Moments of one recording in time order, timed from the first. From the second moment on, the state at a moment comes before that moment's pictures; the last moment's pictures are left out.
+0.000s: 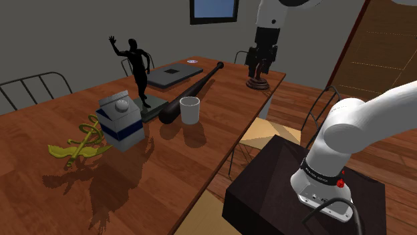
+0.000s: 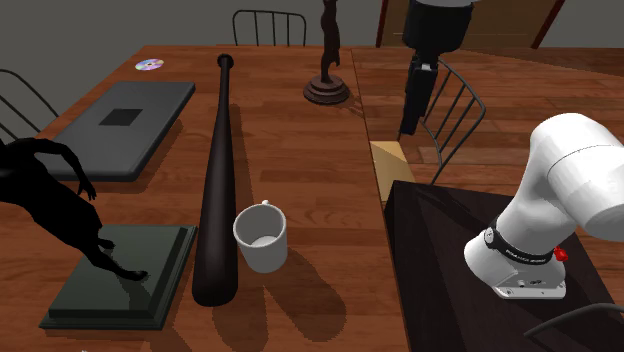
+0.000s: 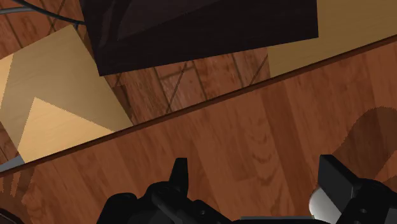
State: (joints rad) arm 0.02 -0.76 0.01 -2.40 0.03 1.63 0.15
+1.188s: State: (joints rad) arm 0.05 -0.29 0.27 -2.26 0.00 2.04 0.46
